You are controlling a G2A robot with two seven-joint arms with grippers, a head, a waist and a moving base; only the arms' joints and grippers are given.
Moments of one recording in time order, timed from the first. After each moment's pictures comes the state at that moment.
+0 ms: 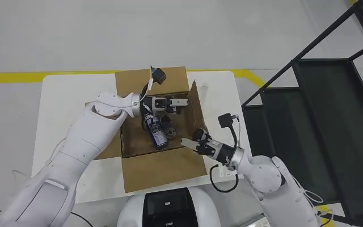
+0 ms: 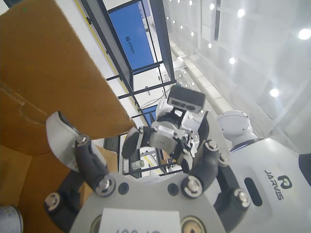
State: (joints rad) left arm 0.63 -1.27 -0.75 -1.04 -0.57 -0.48 -1.16; right arm -1.75 -1.12 1.42 -2.14 -0.24 -0.13 0.57
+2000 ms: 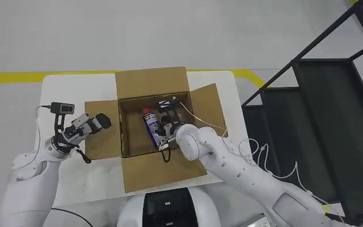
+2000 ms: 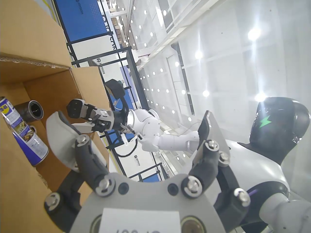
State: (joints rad) left arm 1.35 -1.05 -1.54 -1.42 -0.75 -0.51 -1.18; right arm -0.96 -1.28 0.68 -1.63 -0.85 0.50 0.76
